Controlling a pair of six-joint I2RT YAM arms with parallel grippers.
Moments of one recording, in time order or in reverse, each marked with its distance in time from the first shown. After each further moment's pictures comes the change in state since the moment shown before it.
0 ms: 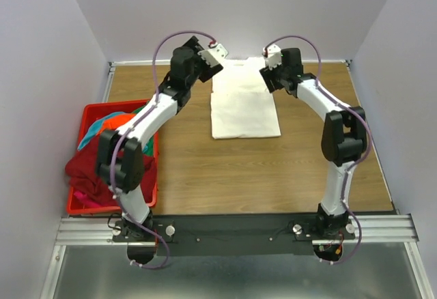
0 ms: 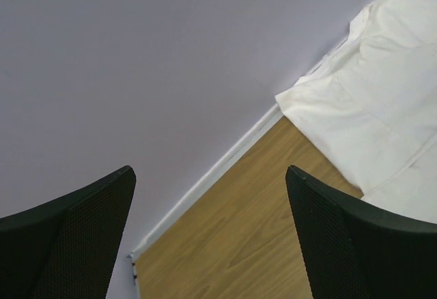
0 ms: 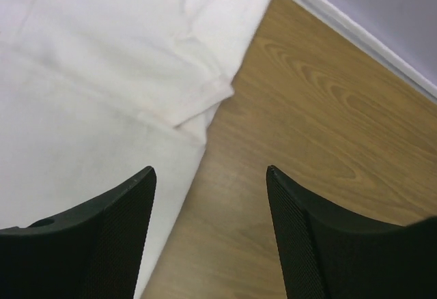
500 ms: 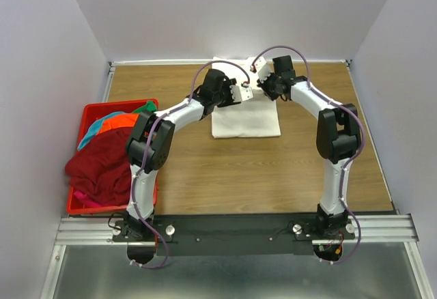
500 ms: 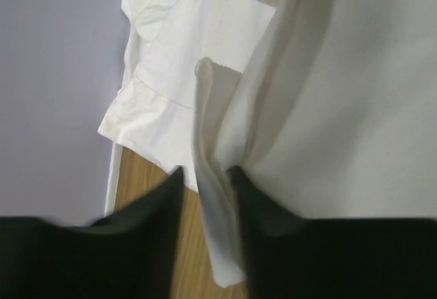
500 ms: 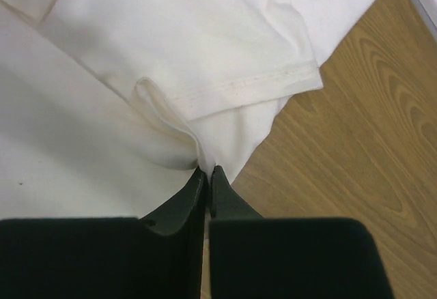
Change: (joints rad) left arm -0.100 0.247 -0.005 -0.128 0.251 0.260; right arm 0.022 0.008 -0.059 -0.119 -0.167 -0.219
